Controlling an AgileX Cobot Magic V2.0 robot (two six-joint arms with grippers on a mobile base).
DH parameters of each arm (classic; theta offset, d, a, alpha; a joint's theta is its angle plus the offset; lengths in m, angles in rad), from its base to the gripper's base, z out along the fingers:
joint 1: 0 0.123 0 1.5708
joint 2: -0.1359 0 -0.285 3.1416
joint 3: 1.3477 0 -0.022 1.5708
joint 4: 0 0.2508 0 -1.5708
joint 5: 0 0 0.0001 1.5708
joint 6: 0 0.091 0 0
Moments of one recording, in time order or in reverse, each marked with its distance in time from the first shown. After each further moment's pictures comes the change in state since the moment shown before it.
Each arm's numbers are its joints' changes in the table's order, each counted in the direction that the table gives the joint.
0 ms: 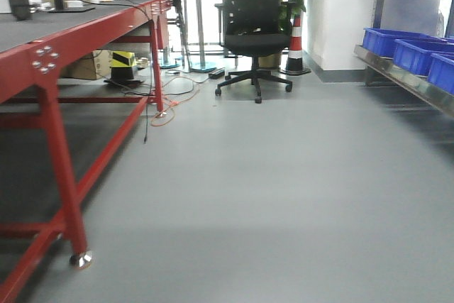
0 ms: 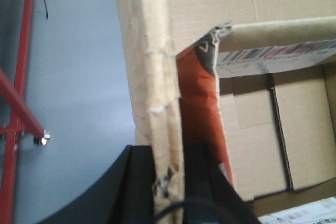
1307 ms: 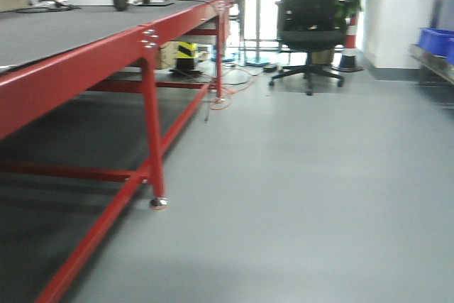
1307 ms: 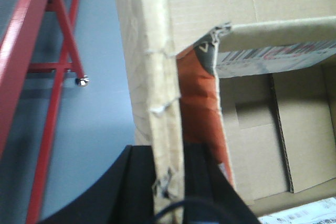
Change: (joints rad) left arm 0.000 0.000 0.000 0.000 -0.002 0.000; right arm 0.000 0.000 0.000 0.000 0.000 0.000
